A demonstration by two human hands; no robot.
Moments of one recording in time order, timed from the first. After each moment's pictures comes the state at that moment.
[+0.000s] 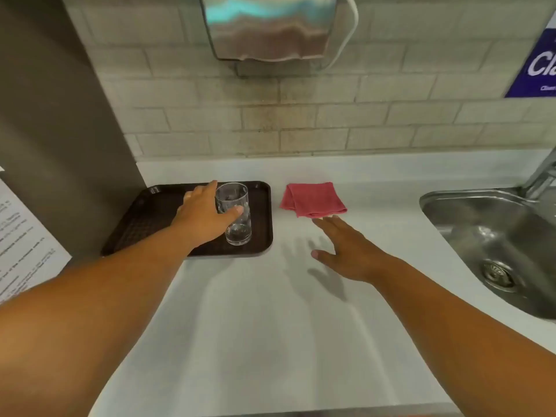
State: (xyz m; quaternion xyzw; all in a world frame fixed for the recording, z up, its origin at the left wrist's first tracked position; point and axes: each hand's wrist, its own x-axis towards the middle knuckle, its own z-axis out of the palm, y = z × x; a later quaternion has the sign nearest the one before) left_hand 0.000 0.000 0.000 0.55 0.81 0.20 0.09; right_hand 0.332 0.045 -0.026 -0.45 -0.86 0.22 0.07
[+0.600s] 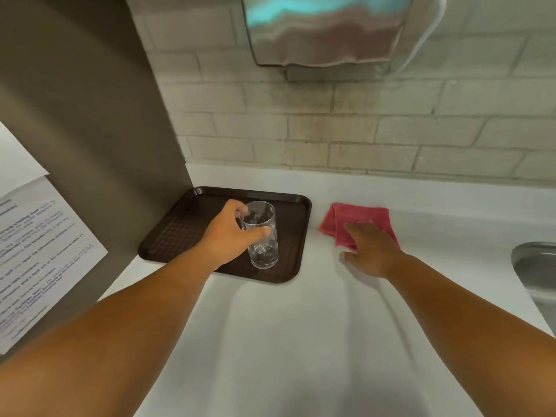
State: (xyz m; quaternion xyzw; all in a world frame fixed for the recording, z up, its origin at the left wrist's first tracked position) left_hand -0.001 0.025 -0.025 0.40 0.80 0.40 0.21; right_hand 0.277 0.208 -0.069 -0.43 -0.89 0.12 -0.04
